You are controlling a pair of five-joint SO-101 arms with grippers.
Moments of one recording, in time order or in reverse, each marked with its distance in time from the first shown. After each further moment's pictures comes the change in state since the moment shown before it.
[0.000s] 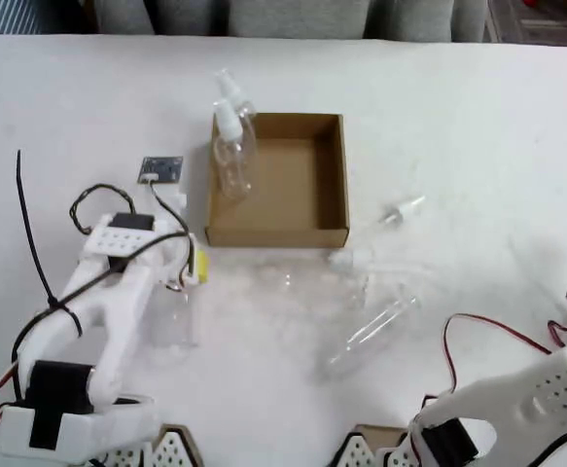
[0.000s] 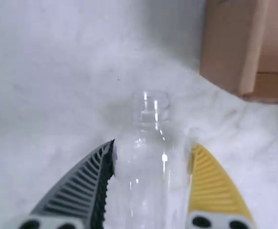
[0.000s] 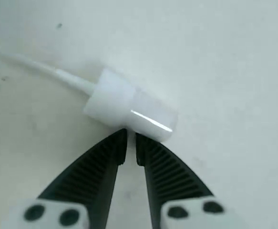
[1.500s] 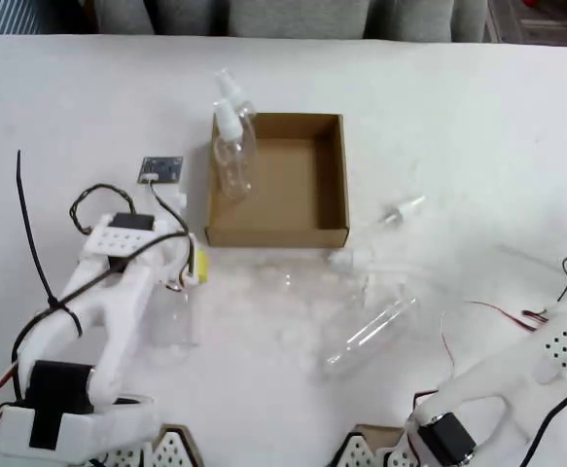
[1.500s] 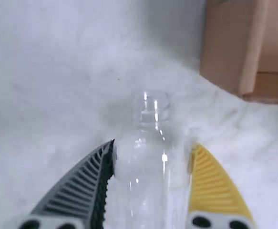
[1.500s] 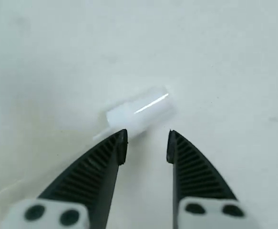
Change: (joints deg) left arm 0.0 0.0 0.0 0.0 0.0; right arm -7.2 39.0 -80.5 31.3 -39.3
